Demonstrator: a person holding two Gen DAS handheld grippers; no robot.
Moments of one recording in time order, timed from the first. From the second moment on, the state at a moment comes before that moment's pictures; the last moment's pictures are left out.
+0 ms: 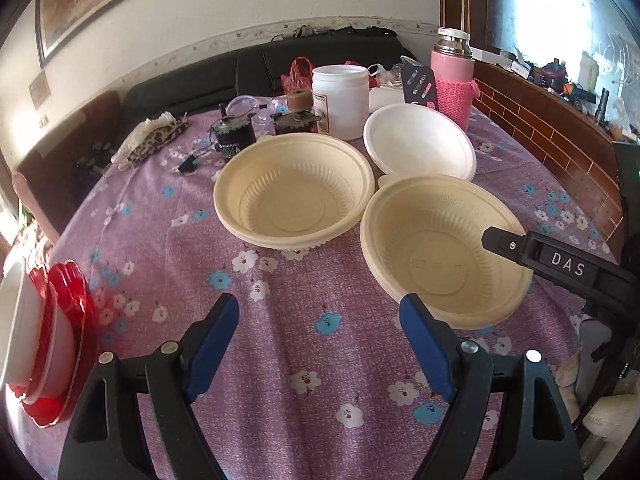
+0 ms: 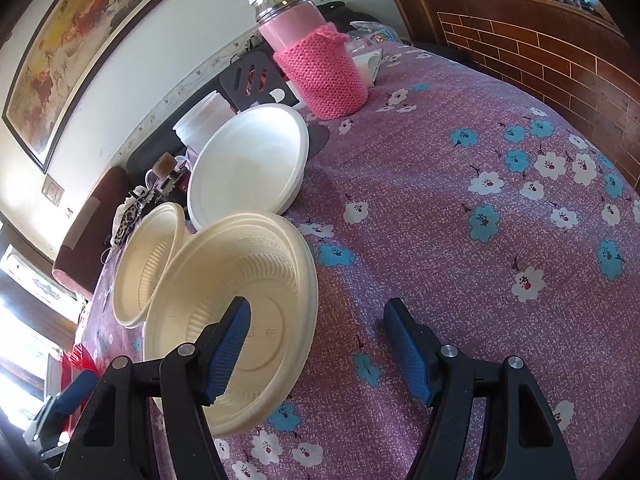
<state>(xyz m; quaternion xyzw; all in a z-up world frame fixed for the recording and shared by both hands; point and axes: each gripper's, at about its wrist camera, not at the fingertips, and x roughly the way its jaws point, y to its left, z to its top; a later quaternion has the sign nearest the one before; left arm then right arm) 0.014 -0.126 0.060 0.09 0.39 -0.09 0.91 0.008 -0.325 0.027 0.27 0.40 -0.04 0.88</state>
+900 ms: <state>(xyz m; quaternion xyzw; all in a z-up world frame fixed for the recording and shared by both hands) 0.040 -0.078 0.048 -0.01 0.45 -0.09 0.89 0.008 -0.263 0.024 0.21 0.43 0.09 0.87</state>
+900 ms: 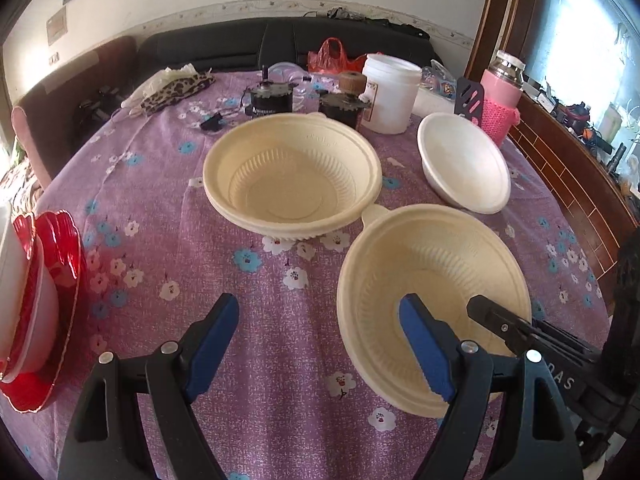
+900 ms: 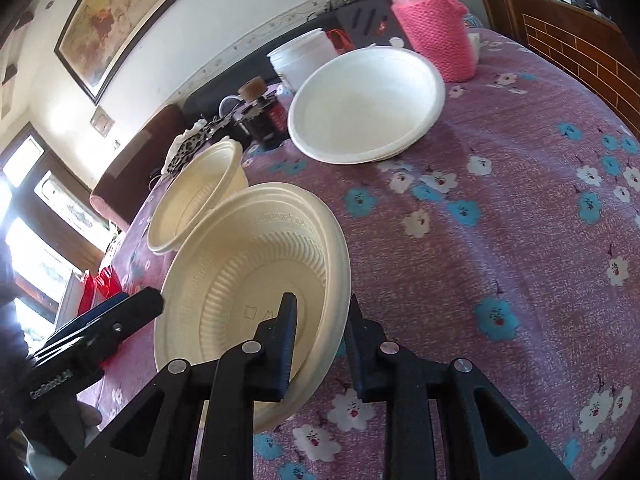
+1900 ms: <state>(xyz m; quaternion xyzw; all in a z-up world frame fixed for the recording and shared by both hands) -0.006 -0.012 0.107 -0.05 0.41 -0.09 0.91 -0.026 -0.186 0.078 0.16 0.38 0.15 0.90</state>
